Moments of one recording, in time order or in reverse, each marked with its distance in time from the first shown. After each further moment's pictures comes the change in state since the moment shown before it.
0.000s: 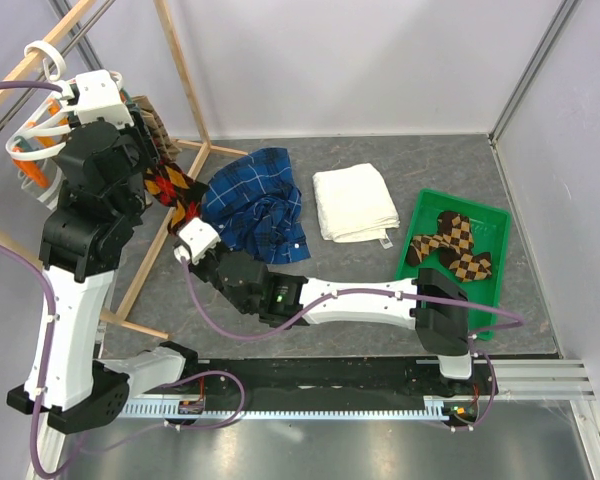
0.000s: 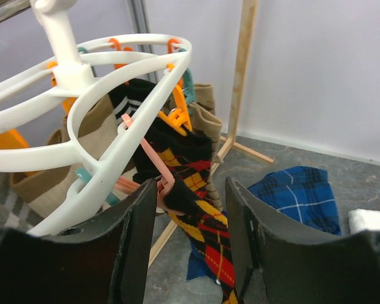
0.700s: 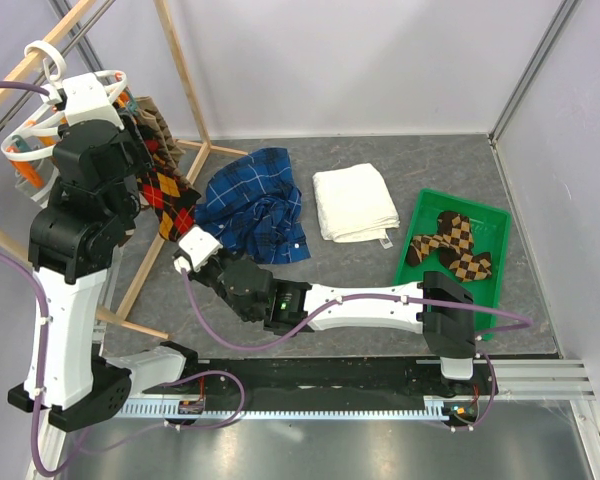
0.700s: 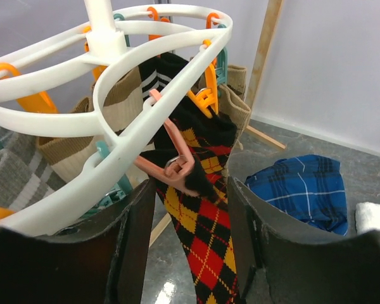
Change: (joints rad) left arm 0.000 0.035 0.107 -0.186 -0.070 -0.108; right arm 0.037 -0.036 -0.043 0.056 0.058 -0.104
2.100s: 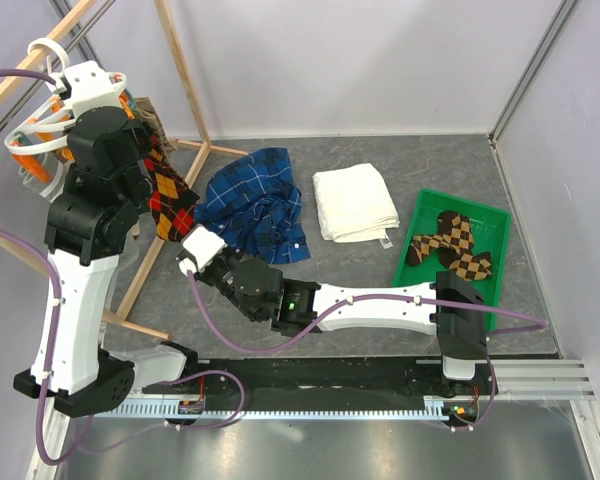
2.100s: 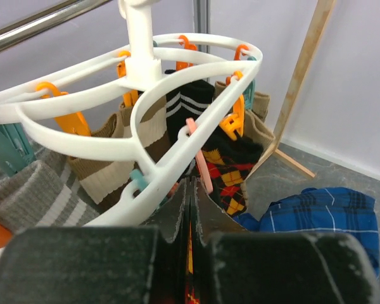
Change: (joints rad) left arm 0.000 0.050 -0.006 0.103 -0.155 0.053; right arm 0.006 -0.057 -0.025 0.015 -0.031 -0.034
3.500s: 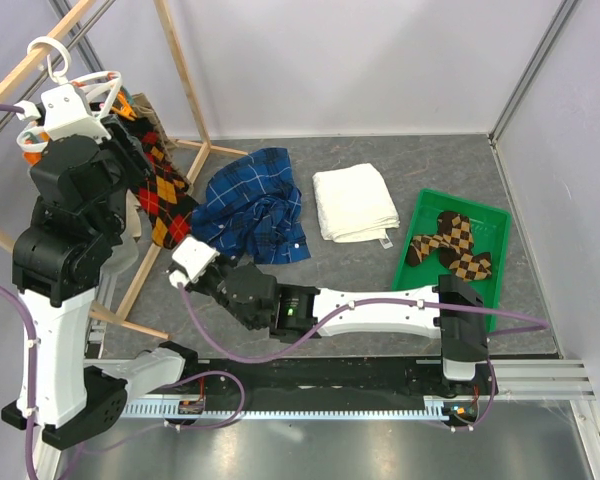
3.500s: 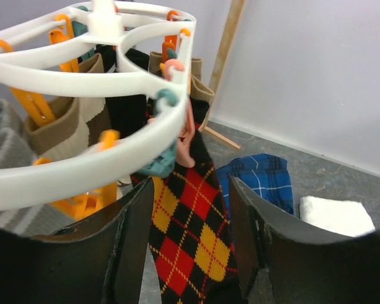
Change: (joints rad) left arm 0.000 -0.117 -0.006 -0.111 0.262 -0.173; right arm 0.034 -0.001 0.037 -0.096 0.005 -0.020
